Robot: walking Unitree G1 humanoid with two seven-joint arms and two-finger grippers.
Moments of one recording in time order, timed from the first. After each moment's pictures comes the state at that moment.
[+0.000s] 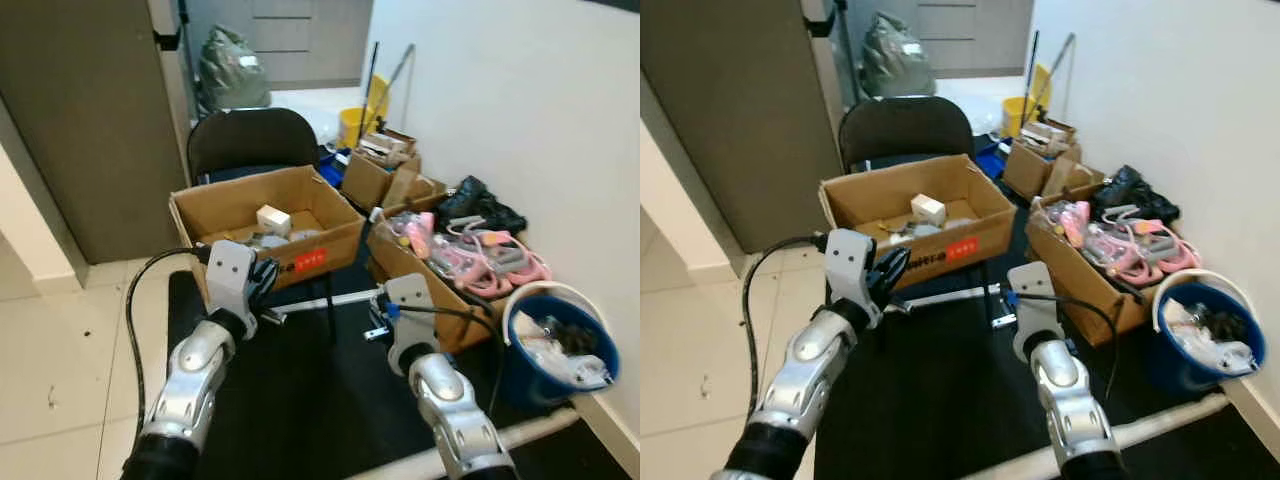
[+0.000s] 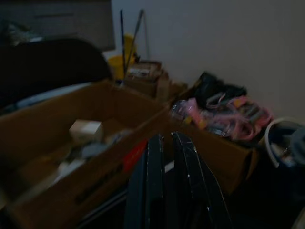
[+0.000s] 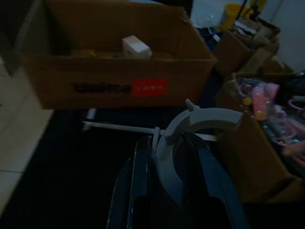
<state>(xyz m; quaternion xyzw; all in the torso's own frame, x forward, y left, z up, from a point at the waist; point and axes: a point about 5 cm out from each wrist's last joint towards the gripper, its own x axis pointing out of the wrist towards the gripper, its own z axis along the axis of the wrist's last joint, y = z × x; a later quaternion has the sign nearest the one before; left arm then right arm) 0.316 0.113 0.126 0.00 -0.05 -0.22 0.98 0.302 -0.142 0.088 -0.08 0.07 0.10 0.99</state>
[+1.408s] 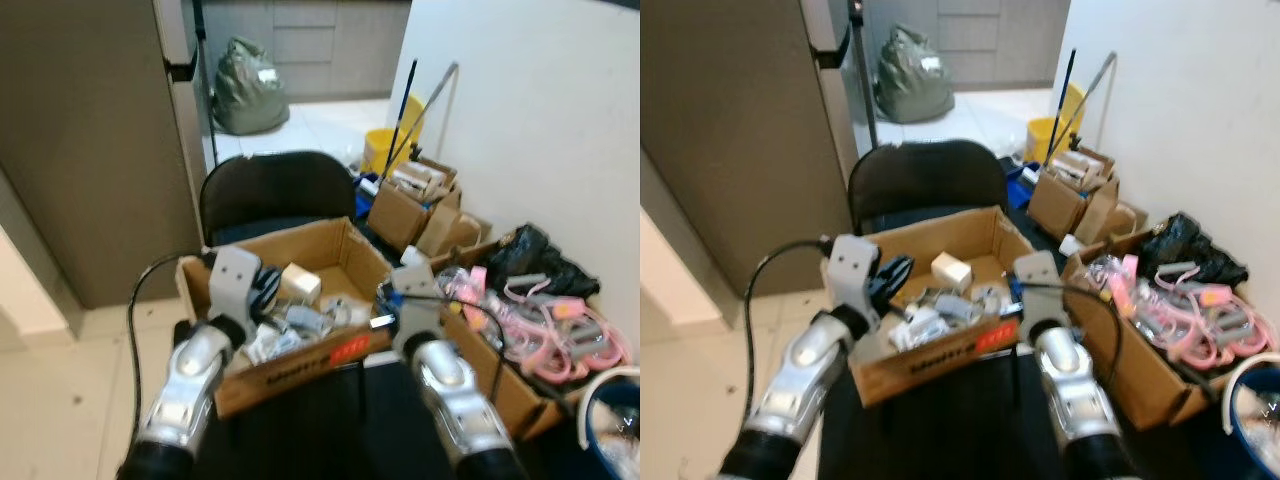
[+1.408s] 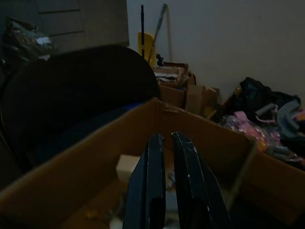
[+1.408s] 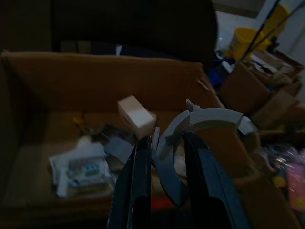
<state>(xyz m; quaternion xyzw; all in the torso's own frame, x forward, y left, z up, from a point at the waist) 0.312 0.121 0.123 0.02 -0.04 -0.22 0.98 0.317 -0.127 0.096 -0.08 0.04 0.11 0.99</state>
